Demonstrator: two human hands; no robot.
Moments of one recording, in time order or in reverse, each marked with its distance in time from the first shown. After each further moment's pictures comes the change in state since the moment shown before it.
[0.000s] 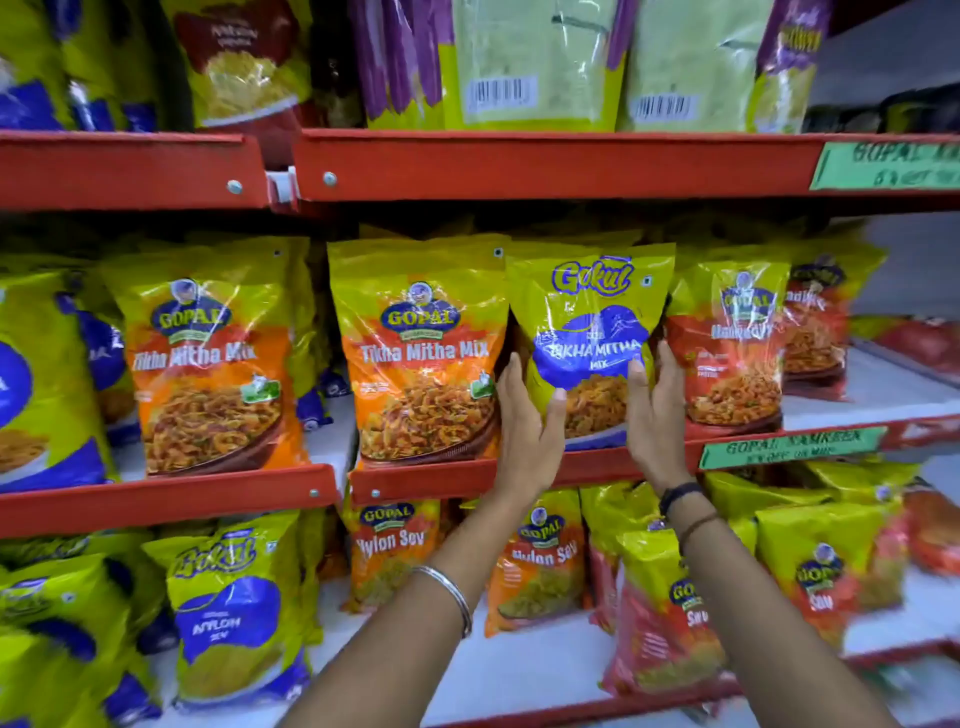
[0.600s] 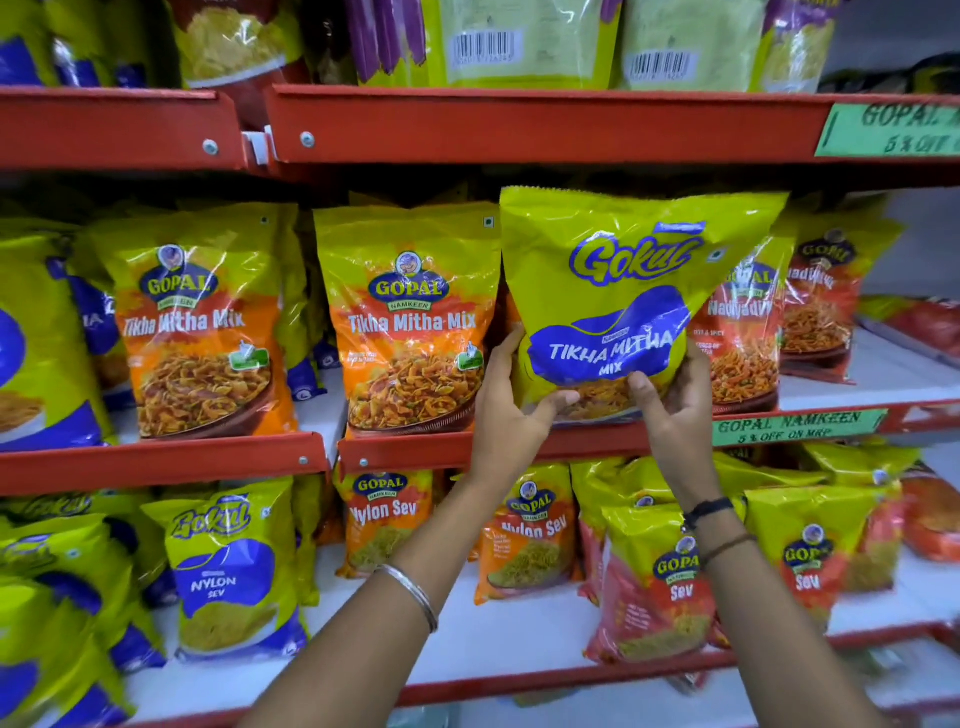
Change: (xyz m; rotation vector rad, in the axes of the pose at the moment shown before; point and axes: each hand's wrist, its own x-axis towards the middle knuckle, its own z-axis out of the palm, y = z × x) left_hand -0.012 0.017 -0.010 -0.162 0.115 0.056; right_hand -0.018 0.010 -0.035 0.393 -0.108 -0.064
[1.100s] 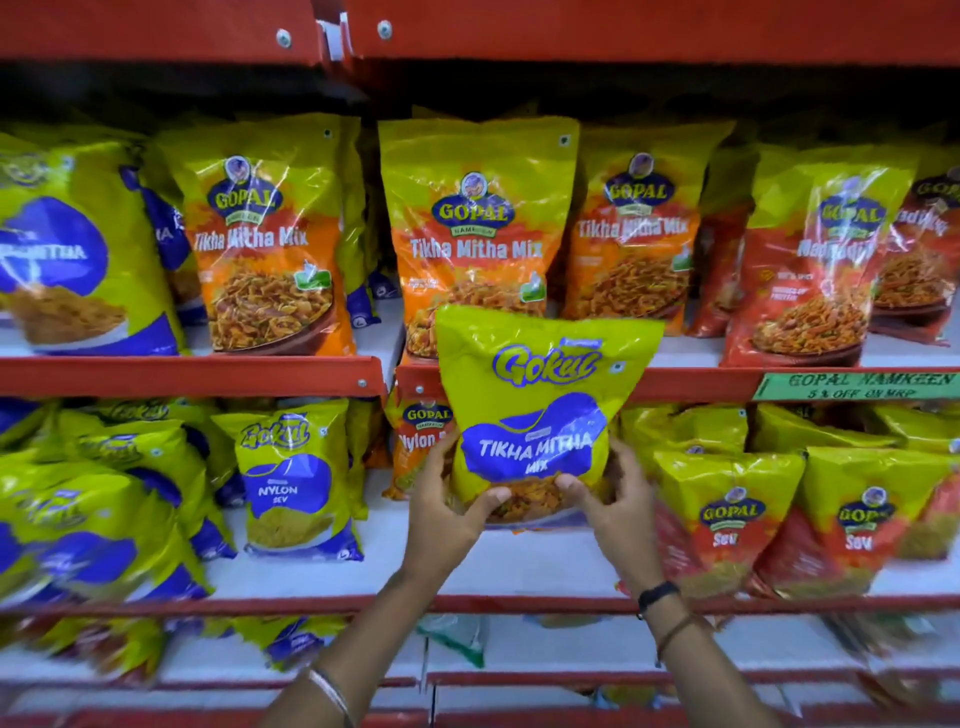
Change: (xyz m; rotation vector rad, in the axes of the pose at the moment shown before) left_hand -0.142 -0.071 -0.114 0.096 0.081 -0.253; right_hand -0.155 0.041 0.056 -0.055 -0.166 0.328
